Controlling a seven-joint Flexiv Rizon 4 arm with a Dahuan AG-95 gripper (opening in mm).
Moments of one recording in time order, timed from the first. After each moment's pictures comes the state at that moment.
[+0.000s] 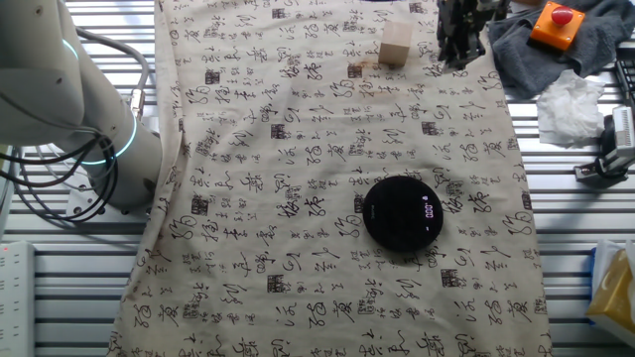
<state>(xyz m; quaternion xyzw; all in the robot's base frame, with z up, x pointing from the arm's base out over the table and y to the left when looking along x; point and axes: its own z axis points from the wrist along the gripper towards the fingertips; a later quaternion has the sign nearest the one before) 0.586 0.138 0.154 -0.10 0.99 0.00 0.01</state>
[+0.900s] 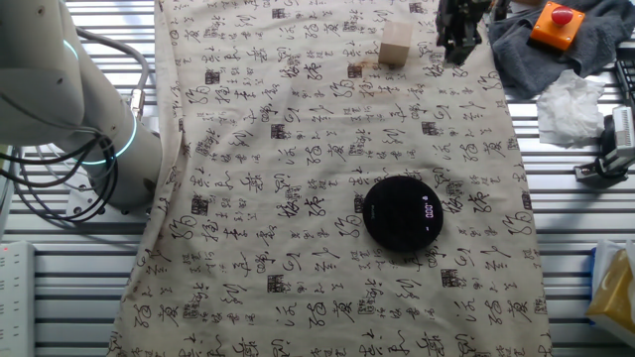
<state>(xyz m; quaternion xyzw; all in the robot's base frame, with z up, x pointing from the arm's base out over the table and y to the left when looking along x) 0.585 0.168 0.150 -0.06 1.00 0.02 0.02</state>
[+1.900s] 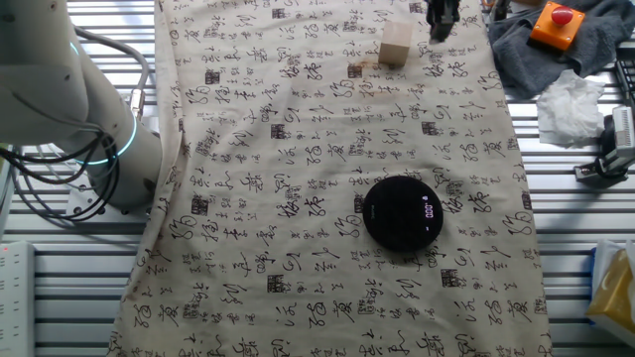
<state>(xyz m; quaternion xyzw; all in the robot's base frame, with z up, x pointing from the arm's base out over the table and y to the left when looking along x) 0.569 0.237 0.131 0.00 1.00 0.04 0.04</state>
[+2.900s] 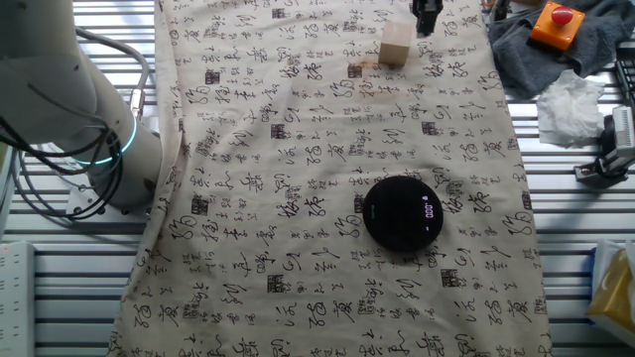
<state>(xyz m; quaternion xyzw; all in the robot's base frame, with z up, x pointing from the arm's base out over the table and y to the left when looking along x) 0.551 0.261 0.118 0.01 1.00 0.04 0.05</state>
